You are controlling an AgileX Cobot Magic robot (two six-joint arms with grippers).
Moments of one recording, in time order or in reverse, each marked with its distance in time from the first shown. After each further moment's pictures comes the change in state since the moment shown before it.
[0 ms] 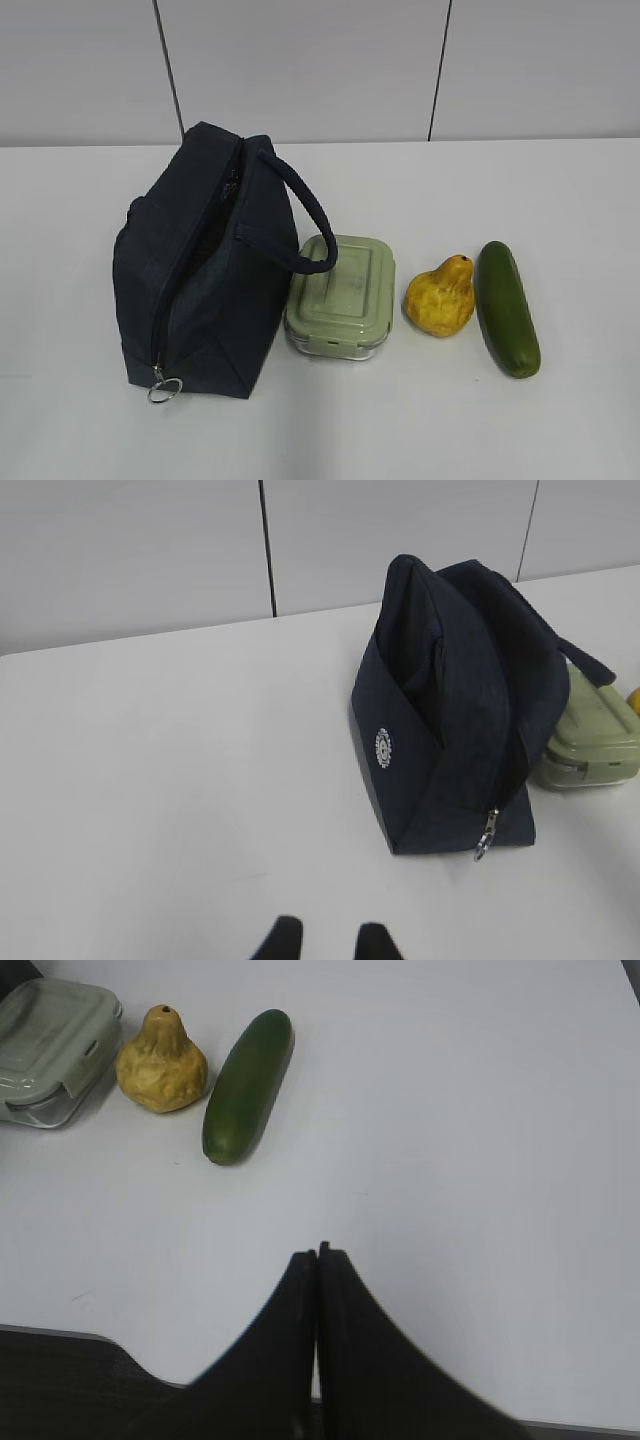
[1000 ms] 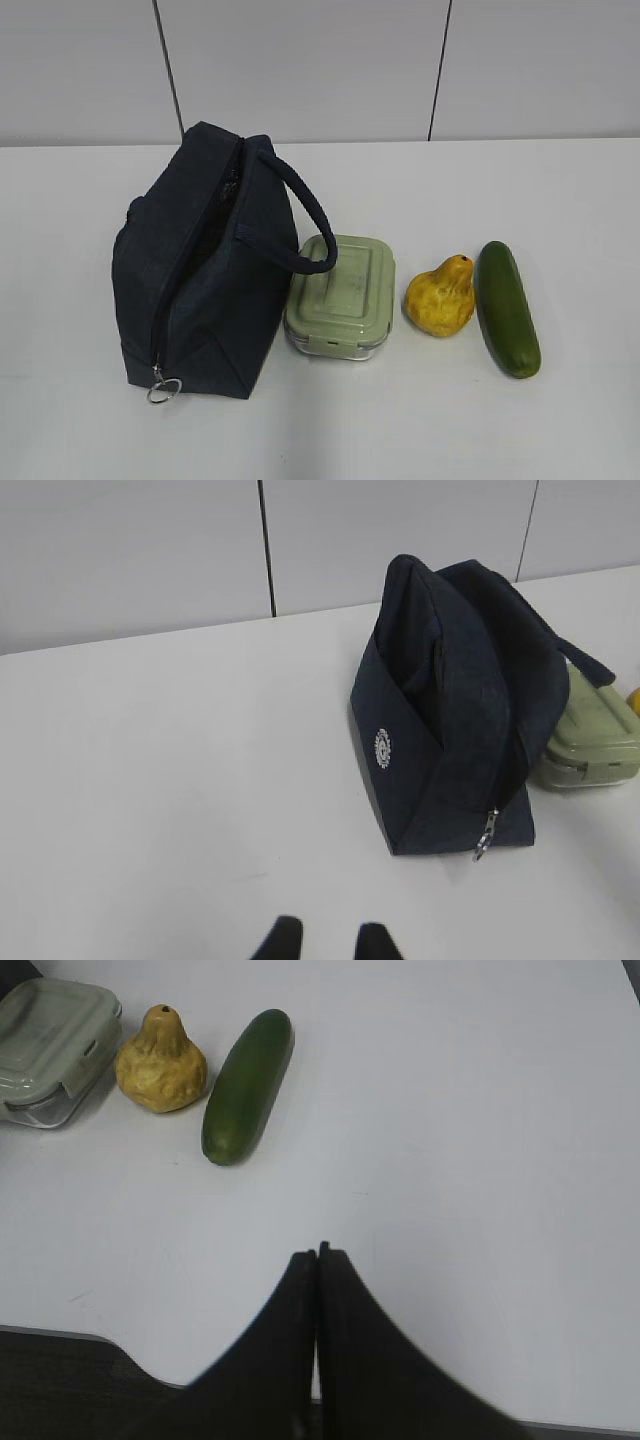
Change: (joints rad) left arm 0.000 0.000 0.000 -0.001 0.000 0.000; right arm 0.000 0.000 0.000 0.000 0.000 0.000
